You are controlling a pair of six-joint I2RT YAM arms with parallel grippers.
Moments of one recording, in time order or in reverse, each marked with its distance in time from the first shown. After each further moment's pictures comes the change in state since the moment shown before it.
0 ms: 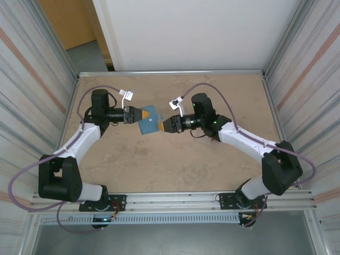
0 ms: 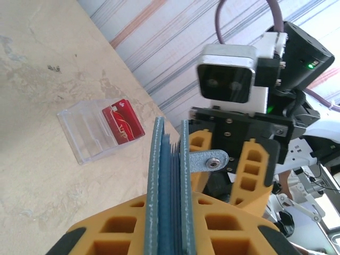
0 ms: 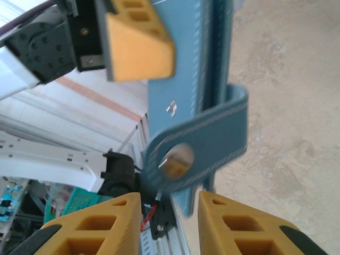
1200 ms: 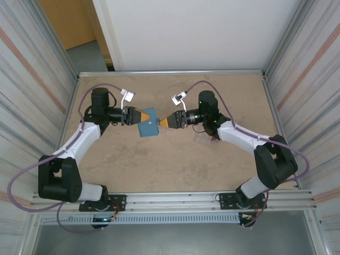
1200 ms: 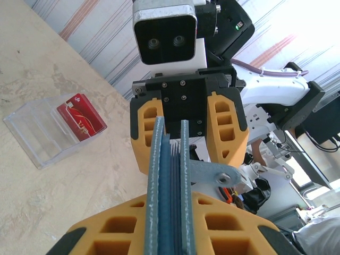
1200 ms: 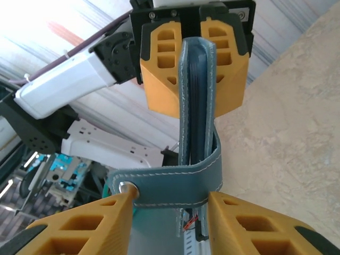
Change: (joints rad) left arm -0.013 -0.003 0.026 -0.023 0.169 0.071; right arm -0.052 0.109 -0.026 0.429 -0.300 0.245
